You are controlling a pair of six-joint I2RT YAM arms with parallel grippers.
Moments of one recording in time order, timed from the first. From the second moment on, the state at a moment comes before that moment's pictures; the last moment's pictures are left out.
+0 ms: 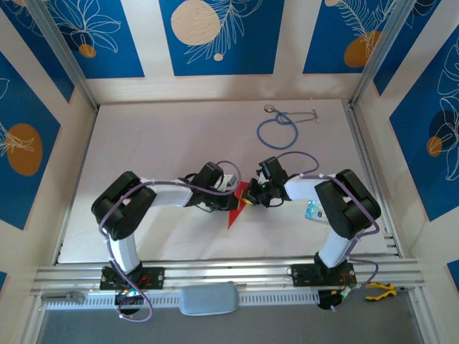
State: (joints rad) left arm -0.74 1.83 0.90 0.00 0.55 -0.64; right arm 0.50 1.71 0.74 -0.06 -0.50 0.97
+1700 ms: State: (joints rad) left arm -0.74 1.82 0.86 -0.01 0.55 -0.52; right arm 0.41 1.63 0.62 0.02 -0.52 0.79
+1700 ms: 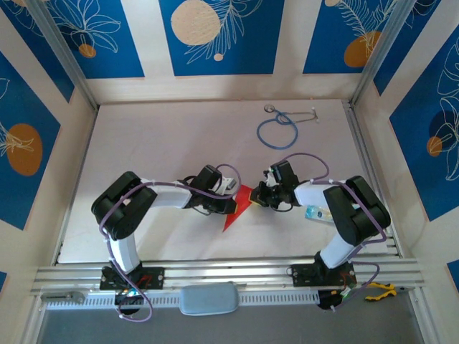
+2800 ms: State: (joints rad) left arm -0.74 1.81 0.84 0.01 0.55 -0.53; right arm 0.39 1.49 0.66 -0.03 -0.47 0.82
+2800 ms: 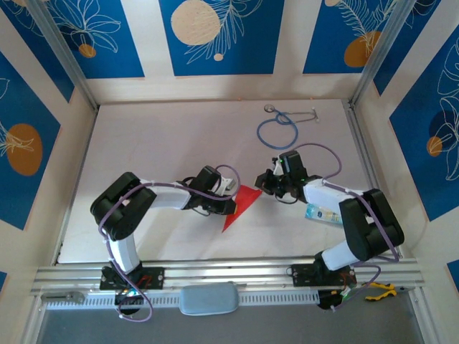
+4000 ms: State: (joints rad) left arm -0.74 1.81 0.84 0.00 0.55 -0.54; right arm 0.34 1.45 0.59 0.04 -0.49 0.83
